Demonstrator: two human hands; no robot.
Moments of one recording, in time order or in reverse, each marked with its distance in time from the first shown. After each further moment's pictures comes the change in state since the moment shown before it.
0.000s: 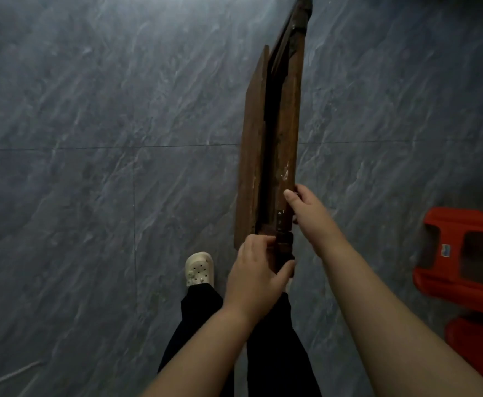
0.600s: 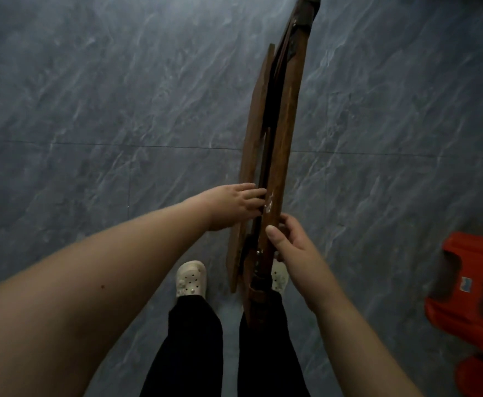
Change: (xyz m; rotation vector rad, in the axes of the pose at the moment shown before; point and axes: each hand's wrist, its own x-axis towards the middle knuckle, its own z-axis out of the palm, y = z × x) left_hand 0.209 -0.045 -0.031 1.383 -0.680 0.834; right_hand 0.022 0.016 -0.010 0.244 -0.221 -0.007
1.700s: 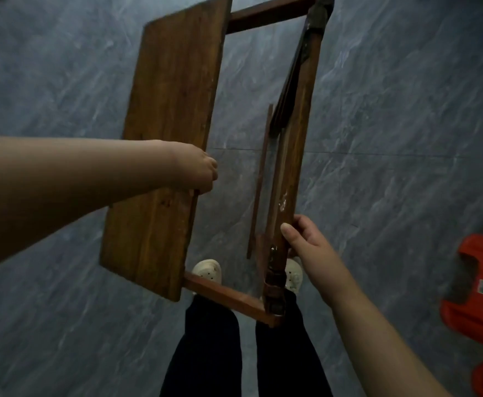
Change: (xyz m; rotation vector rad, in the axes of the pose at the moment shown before) left_hand -0.099 -0.086 -0.025 0.011 -0.328 0.076; right_hand -0.003 -0.014 0.025 -0.024 -0.008 0.052
